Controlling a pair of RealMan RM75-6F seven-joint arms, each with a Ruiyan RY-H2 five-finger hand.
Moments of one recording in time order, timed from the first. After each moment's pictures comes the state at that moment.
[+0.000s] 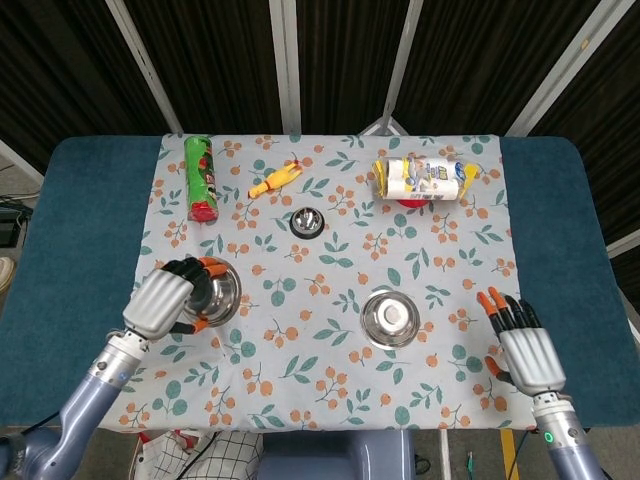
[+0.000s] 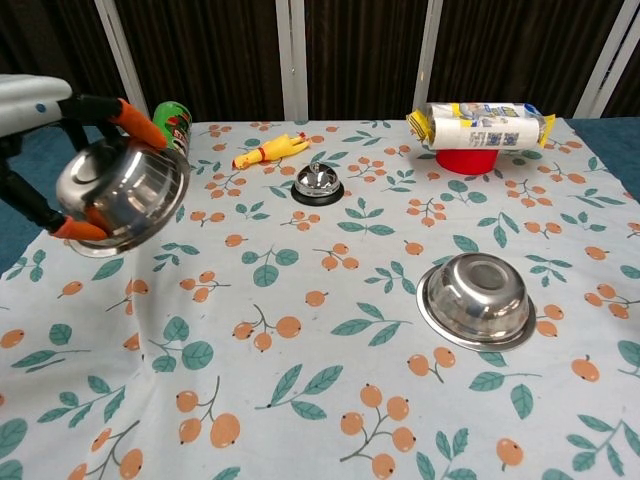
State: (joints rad) left arm -0.56 -1.25 -0.03 -1.82 1.38 1.24 0.34; right arm 0.19 -1.23 0.07 -1.71 -1.44 1.22 -0.36
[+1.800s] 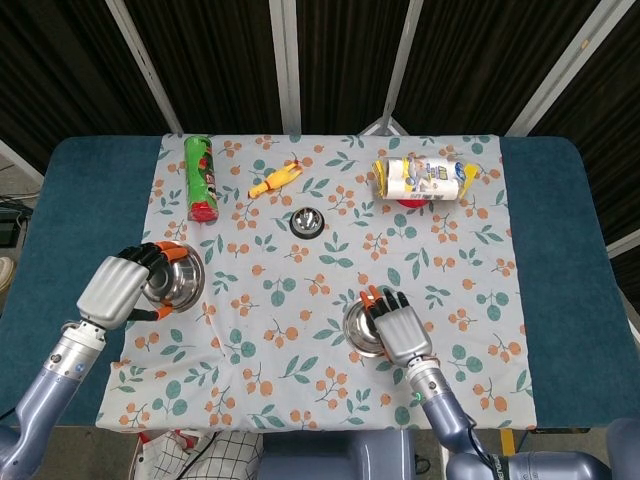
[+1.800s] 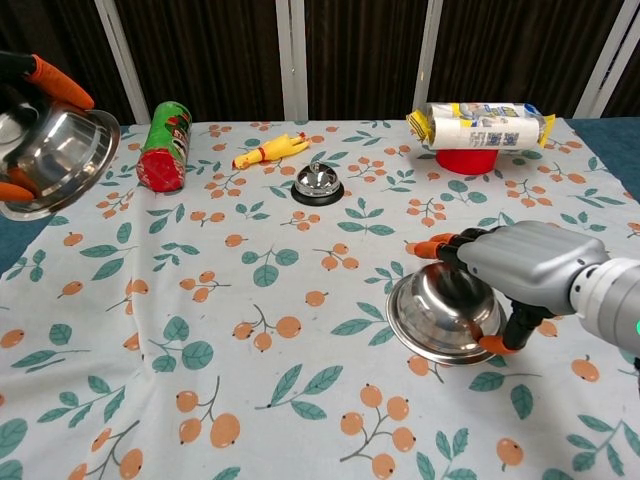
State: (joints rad) left arm -0.49 -1.15 -0.08 -1.75 1.44 1.23 0.16; right arm 0.63 -1.60 0.09 -1.81 -0.86 1.16 -1.02
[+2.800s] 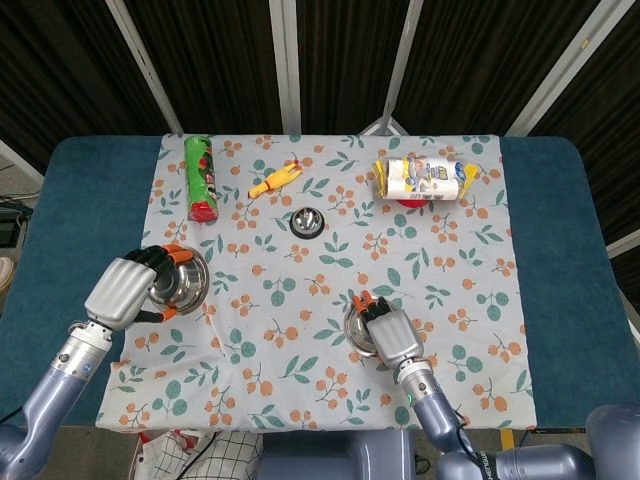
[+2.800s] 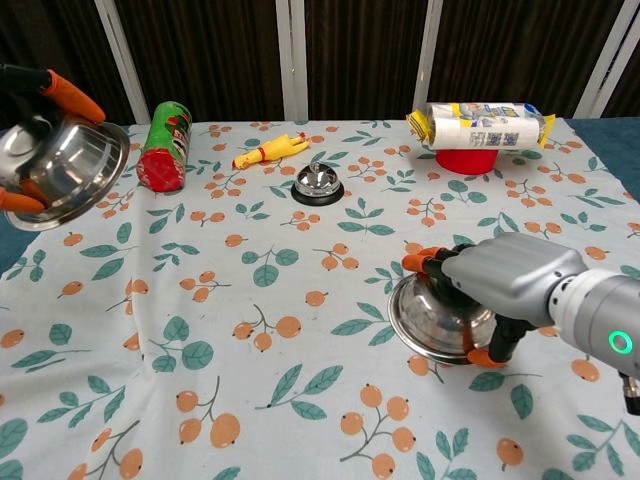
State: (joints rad) left arm -0.49 -1.17 -0.08 -1.75 1.43 1.20 0.20; right arm 0.69 -1.64 0.06 -1.79 -0.79 1.19 -1.06
